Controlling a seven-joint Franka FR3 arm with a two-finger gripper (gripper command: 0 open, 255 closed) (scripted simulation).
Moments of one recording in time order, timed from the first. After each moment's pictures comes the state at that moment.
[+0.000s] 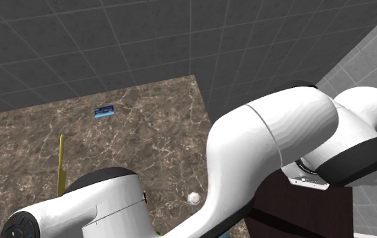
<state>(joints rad) 0.45 0.68 0.32 -1.16 -0.33 1.66 1.70</state>
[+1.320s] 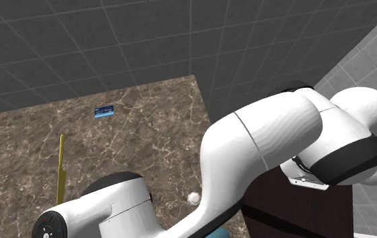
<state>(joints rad) 0.44 0.70 0.32 -1.25 -0.34 1.77 1.73</state>
